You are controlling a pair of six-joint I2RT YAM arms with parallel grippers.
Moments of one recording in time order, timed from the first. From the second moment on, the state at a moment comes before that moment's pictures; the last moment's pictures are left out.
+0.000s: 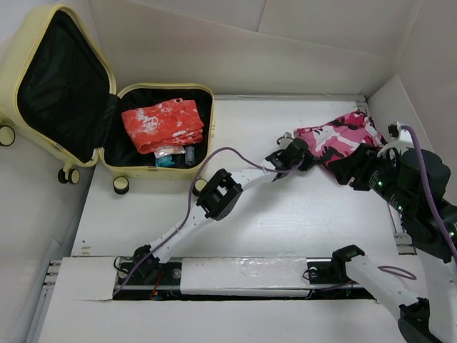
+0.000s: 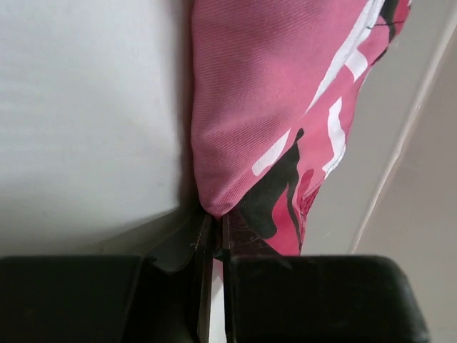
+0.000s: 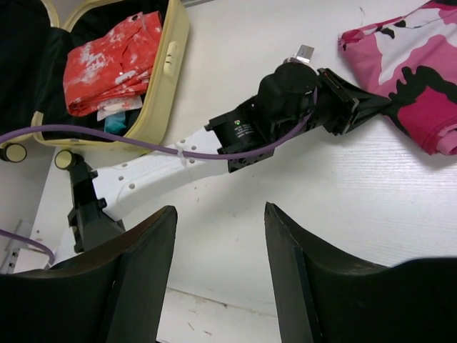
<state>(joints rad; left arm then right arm) -0.93 2.82 2.41 -0.07 -0.04 -1.57 0.33 0.76 1.46 -1.04 0.00 0.47</state>
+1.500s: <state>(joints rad) -0.69 2.36 1.90 -0.24 0.04 -1.00 0.33 0.79 1.34 -0.92 -0.06 0.46</state>
